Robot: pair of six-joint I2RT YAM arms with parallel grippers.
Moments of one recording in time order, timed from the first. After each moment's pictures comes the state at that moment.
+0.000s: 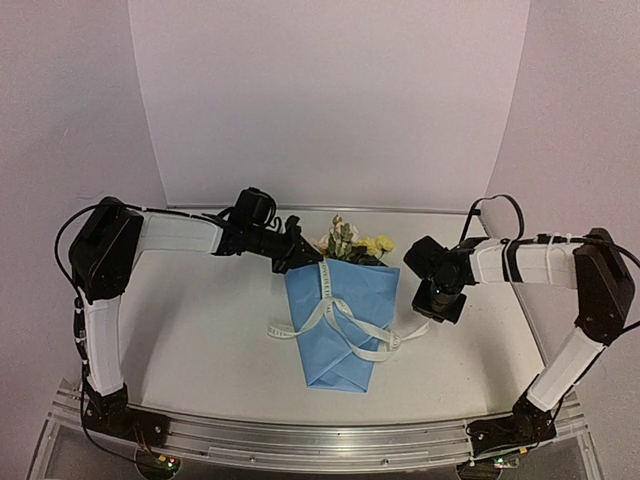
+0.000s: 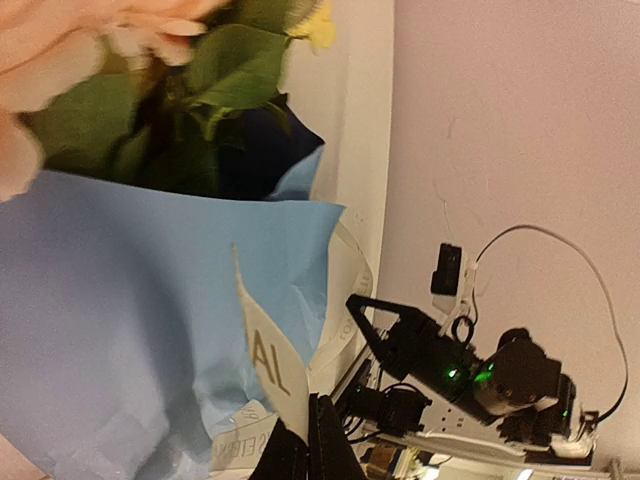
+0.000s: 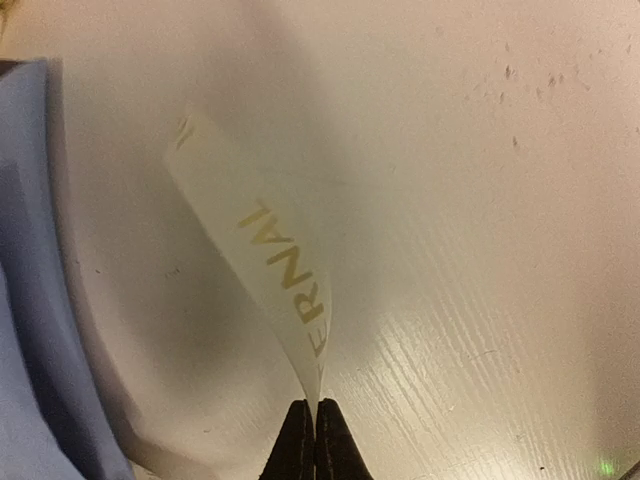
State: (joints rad) left arm -0.63 2.02 1.39 0.04 0.72 -1.09; right arm 0.65 1.66 1.02 -0.74 0.32 1.12
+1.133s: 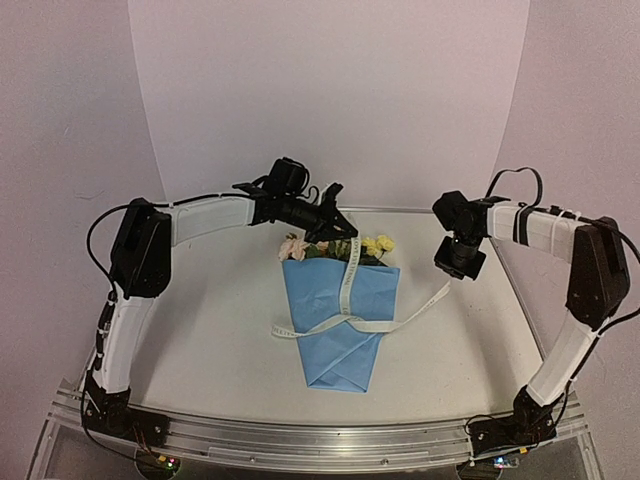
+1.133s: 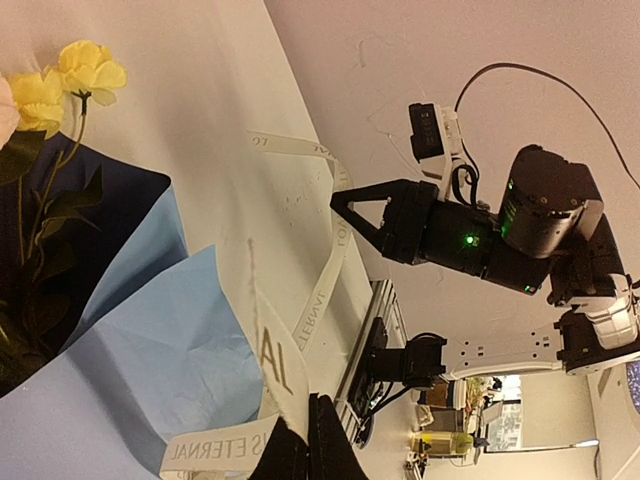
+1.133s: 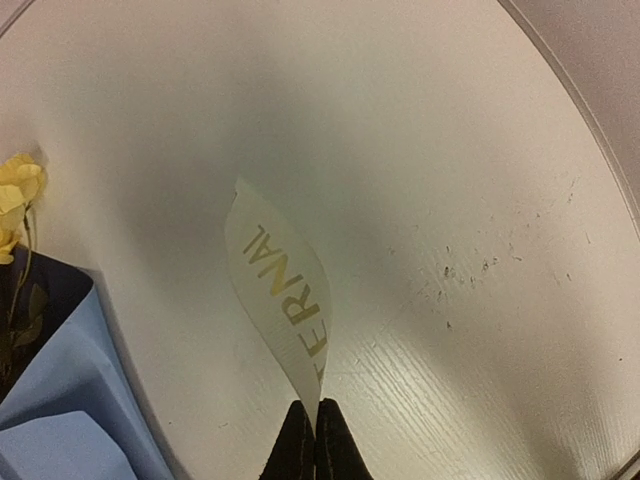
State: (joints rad) left arm -0.68 2.28 2.00 -0.26 0.88 -0.75; right arm 0.38 1.72 1.32 -0.87 0.32 0.94
